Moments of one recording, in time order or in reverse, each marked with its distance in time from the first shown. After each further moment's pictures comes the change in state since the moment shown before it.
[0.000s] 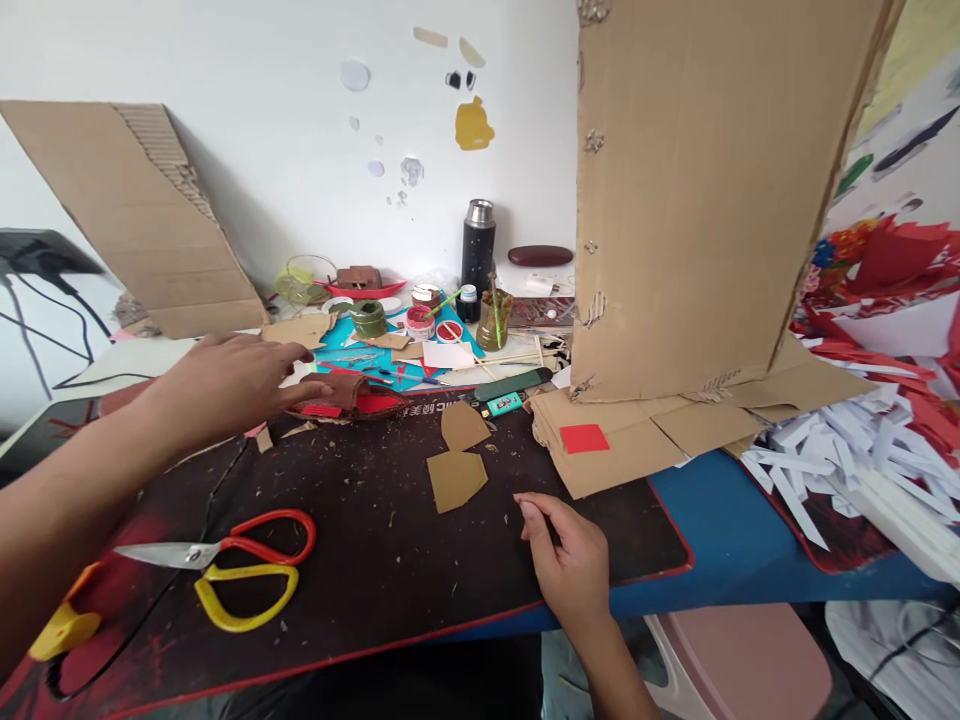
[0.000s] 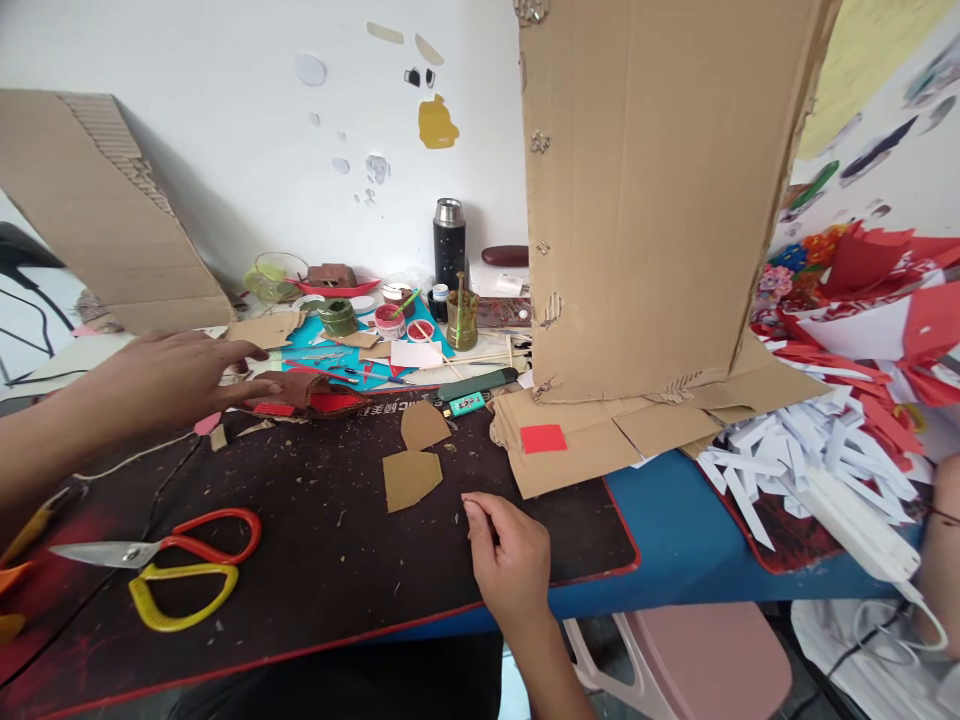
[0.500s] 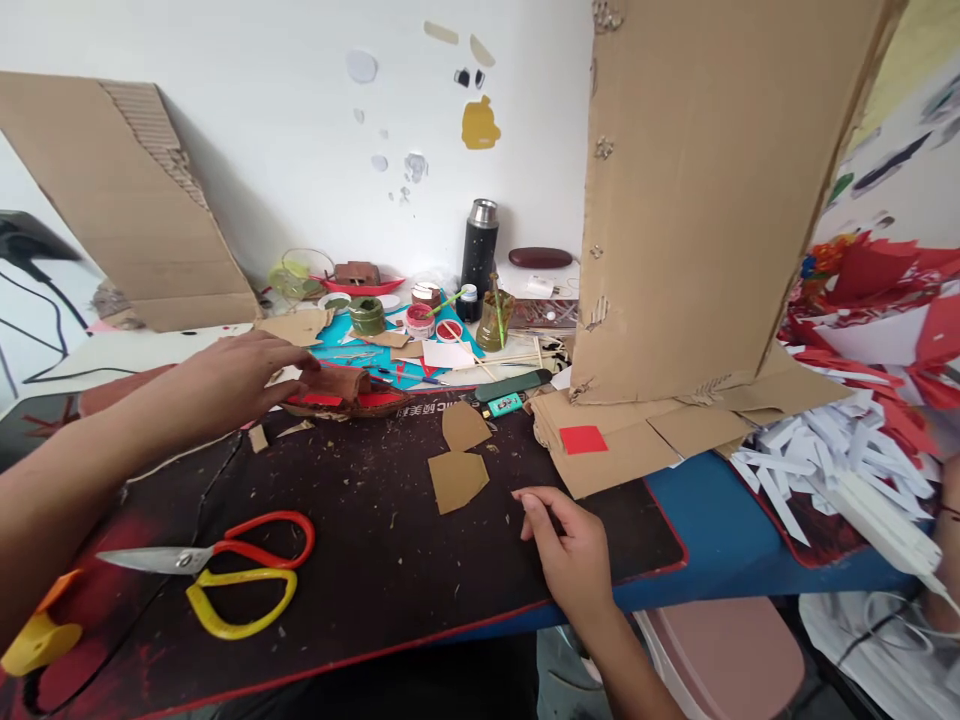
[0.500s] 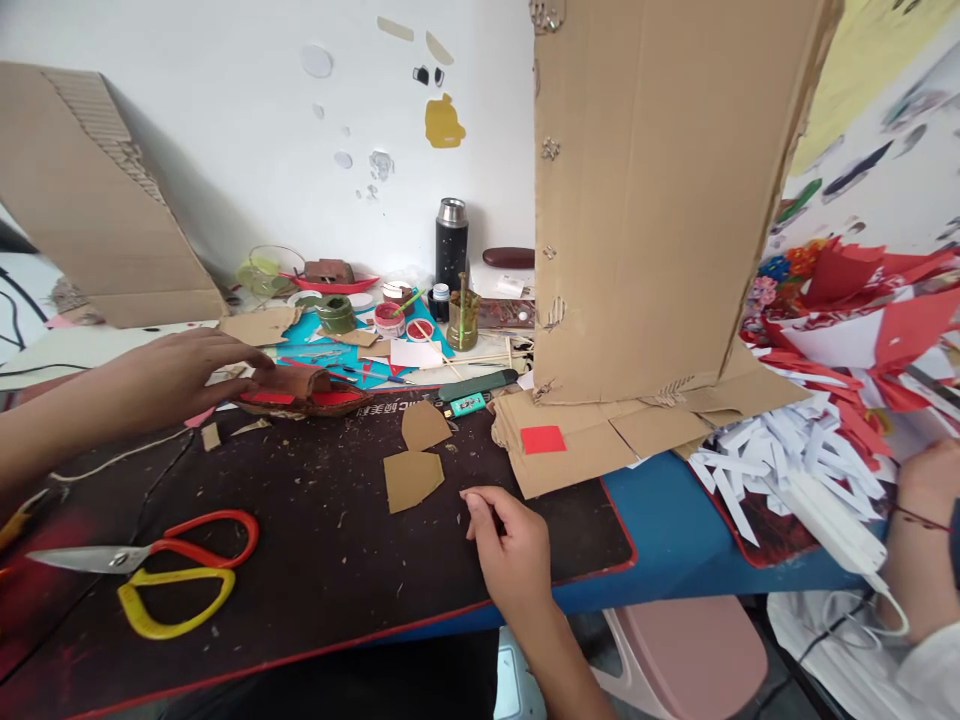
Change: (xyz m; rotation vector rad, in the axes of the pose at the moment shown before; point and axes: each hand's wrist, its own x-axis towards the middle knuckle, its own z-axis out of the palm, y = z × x) left_hand 0.008 -0.019 0.015 -0.249 -0.005 0.116; right_hand 0.011 -0.011 -0.003 0.146 -0.085 0.190
